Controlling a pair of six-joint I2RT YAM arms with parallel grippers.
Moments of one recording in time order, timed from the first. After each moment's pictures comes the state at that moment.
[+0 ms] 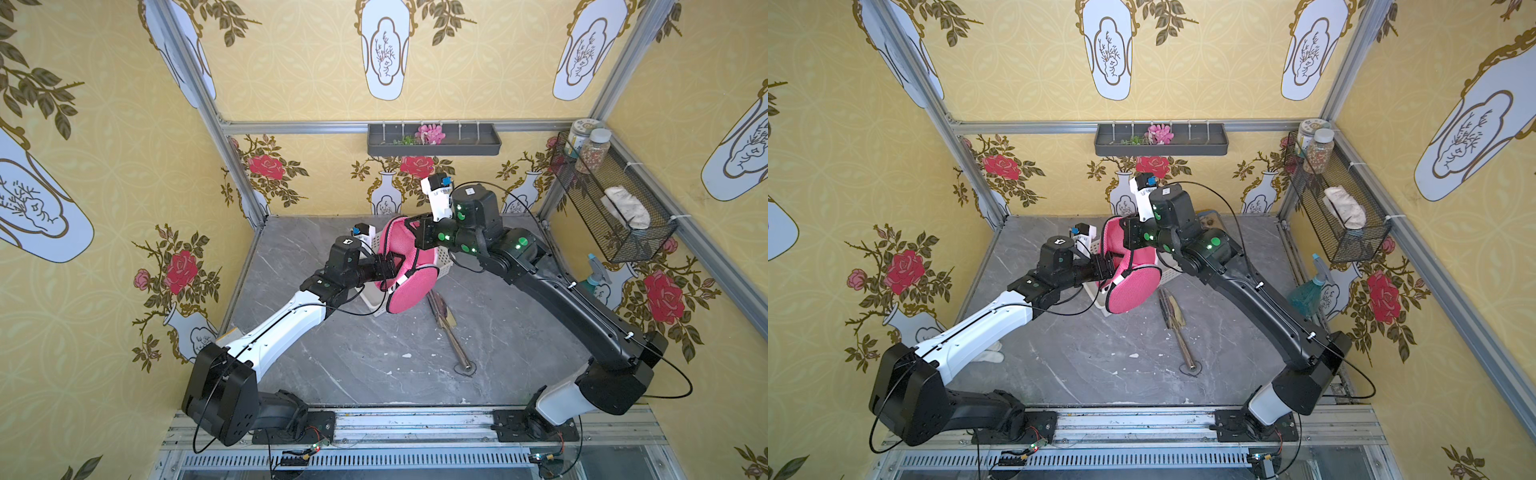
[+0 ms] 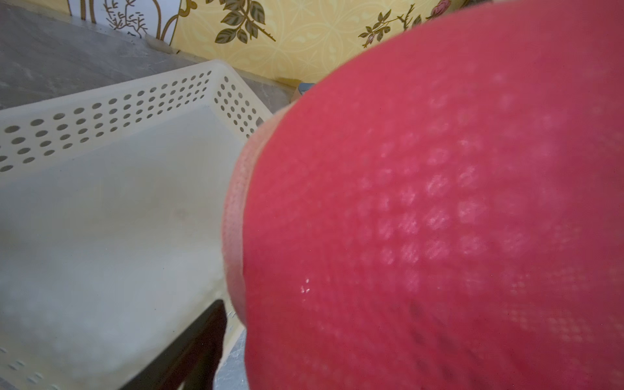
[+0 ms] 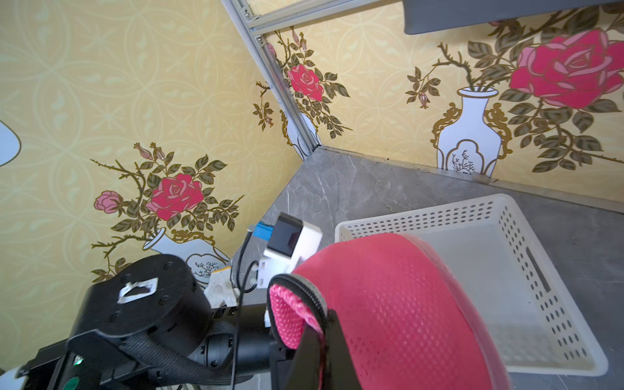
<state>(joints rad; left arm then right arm) -0.52 1.36 0.99 -0.06 0.29 -0.61 0.71 1.53 1.78 -0.61 -0.08 0.37</state>
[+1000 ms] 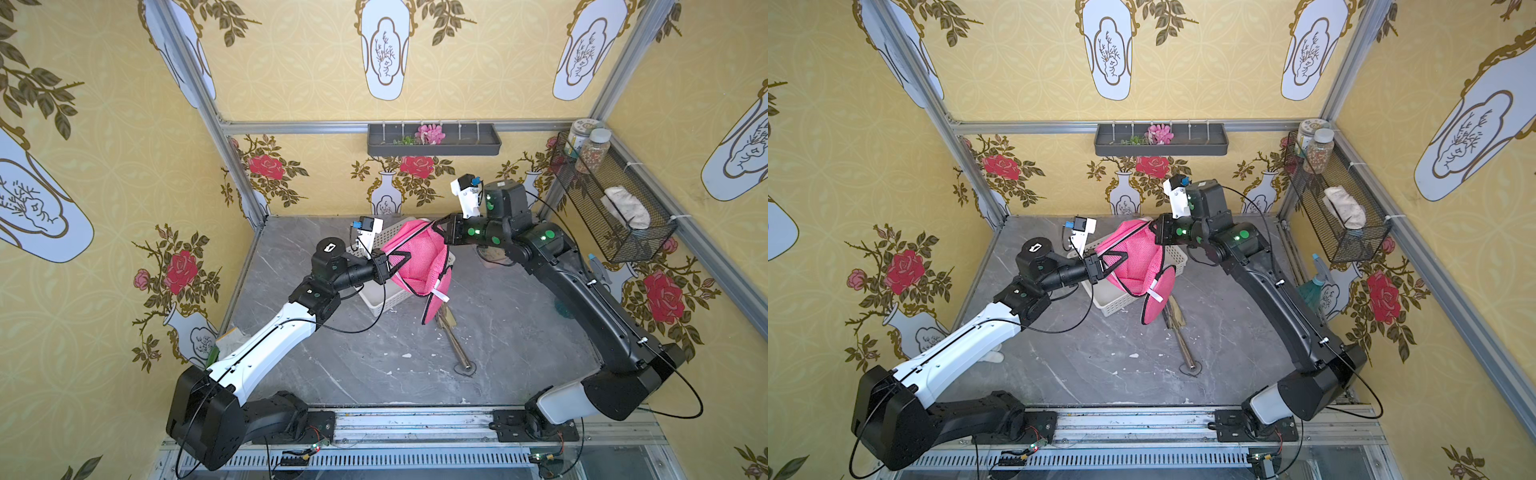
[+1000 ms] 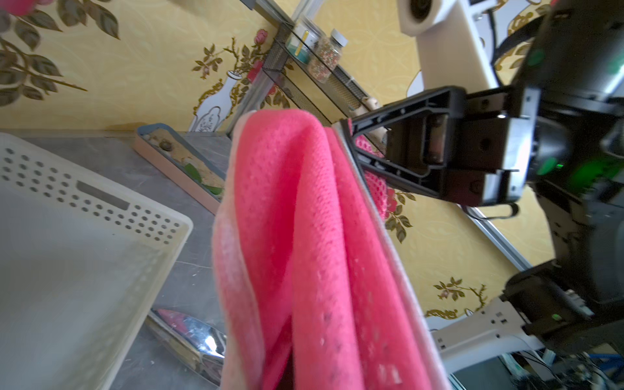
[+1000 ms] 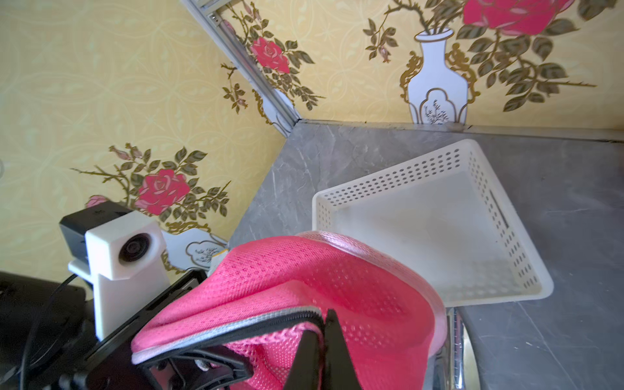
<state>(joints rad) -0.52 1.25 0.96 0.22 0.68 -0.65 0.46 1.48 1.73 -0.74 -0.35 0.39</state>
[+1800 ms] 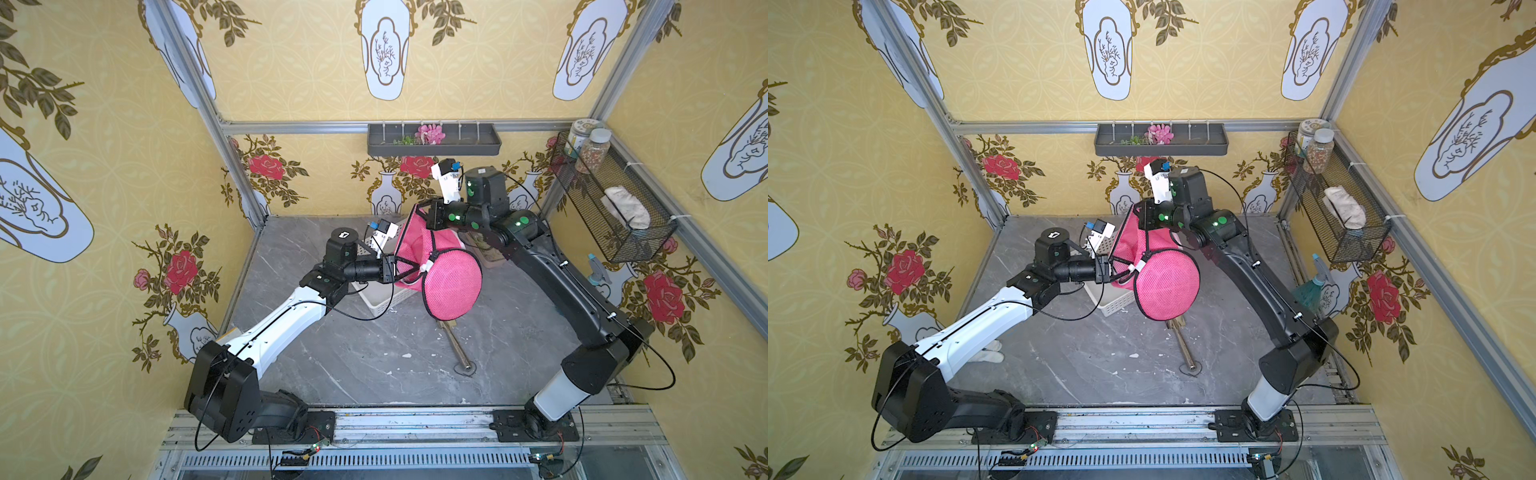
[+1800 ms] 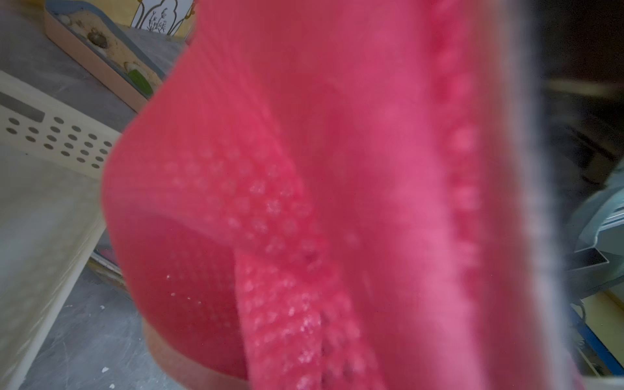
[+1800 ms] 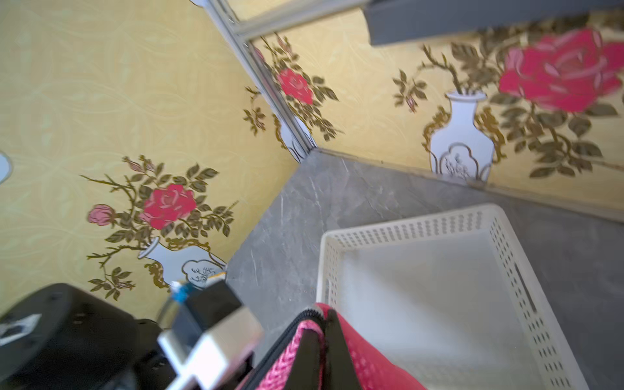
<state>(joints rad) -0.51 1.37 1.05 0.06 0.88 -0.65 0.50 1.66 1.87 -0.66 -0.29 0.33</state>
